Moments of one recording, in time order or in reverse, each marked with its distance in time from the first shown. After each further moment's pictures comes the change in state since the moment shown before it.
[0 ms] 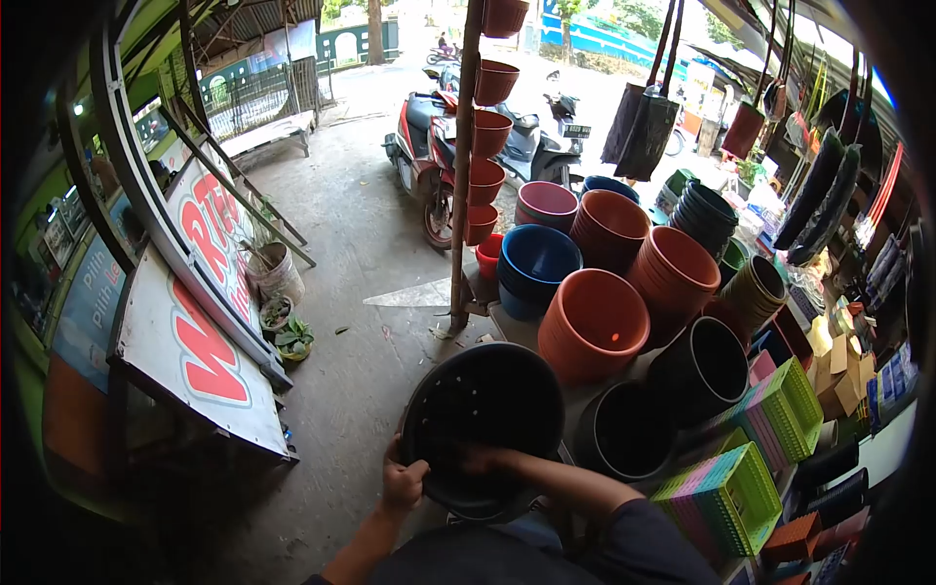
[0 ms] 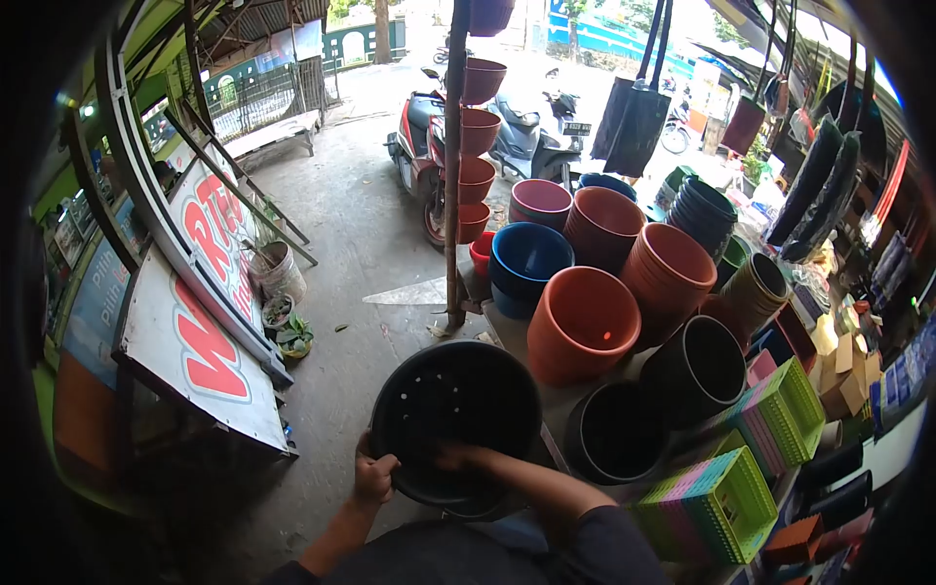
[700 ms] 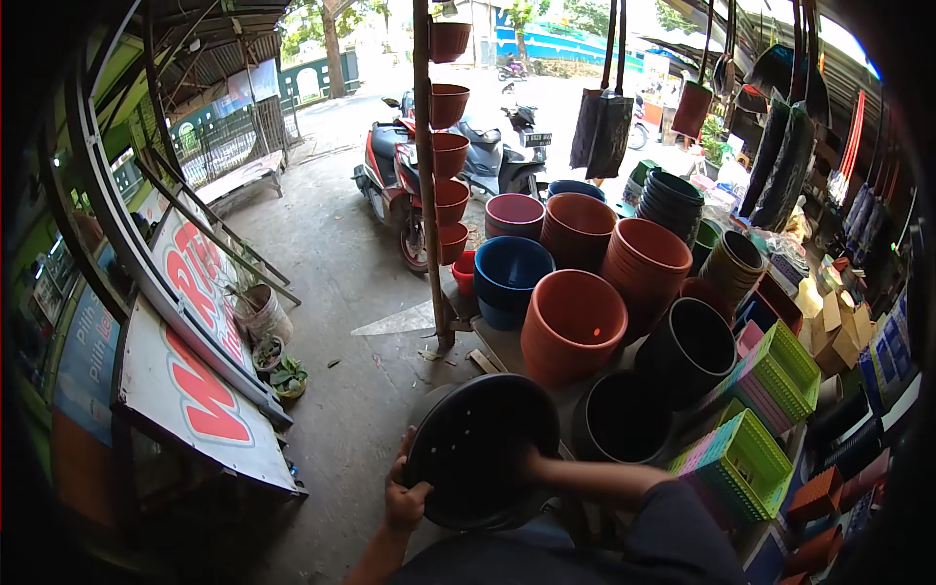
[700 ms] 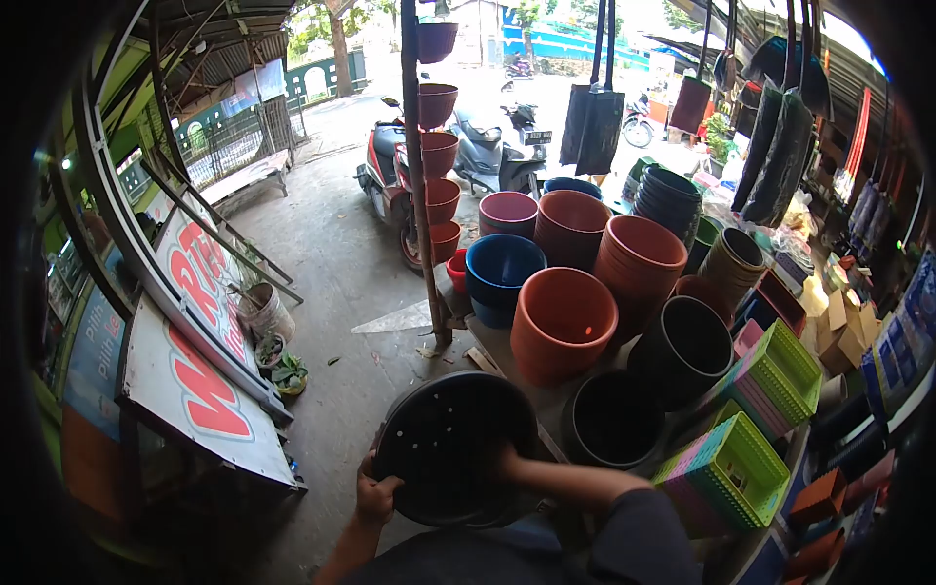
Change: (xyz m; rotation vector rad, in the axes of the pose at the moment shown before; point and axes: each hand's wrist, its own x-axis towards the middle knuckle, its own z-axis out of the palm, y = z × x) left_hand -0.012 -0.002 -0.009 0.149 -0.185 0.065; right_hand -0.123 -0.086 -0.037 -0.796 -0.042 0.344
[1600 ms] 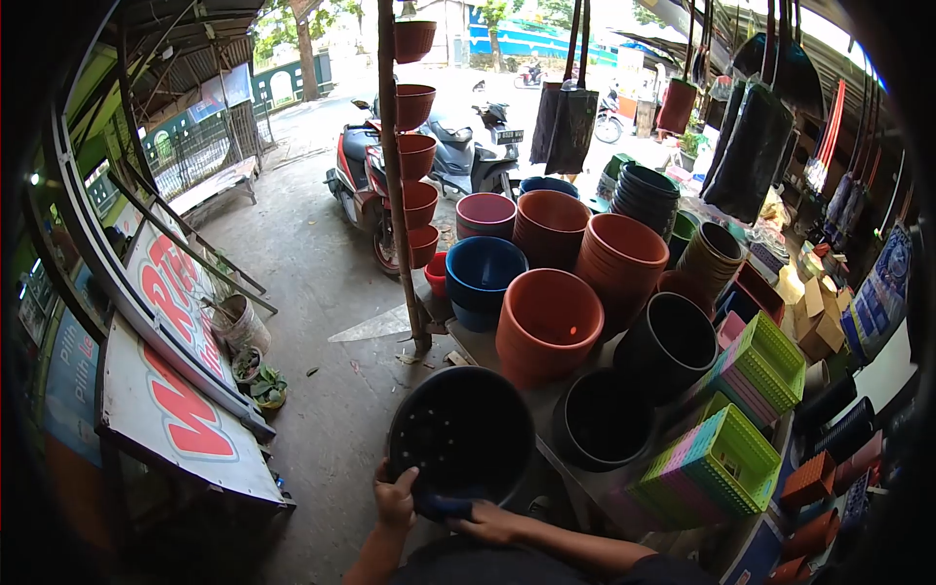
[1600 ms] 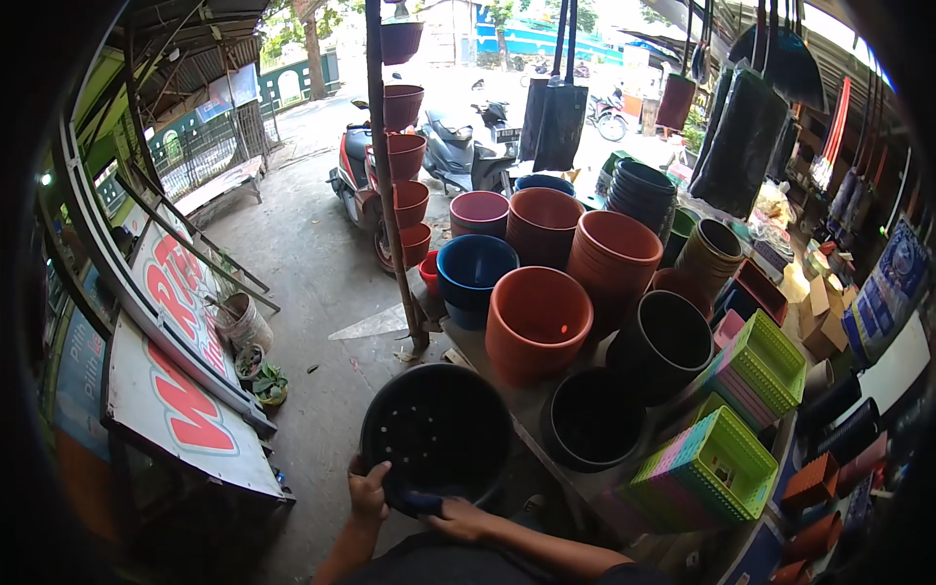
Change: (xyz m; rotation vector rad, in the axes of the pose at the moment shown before) left_hand 0.022 -0.013 0.030 -0.146 0.209 -0.171; right_hand -0.055 -0.065 -0.003 1.213 0.230 -0.227
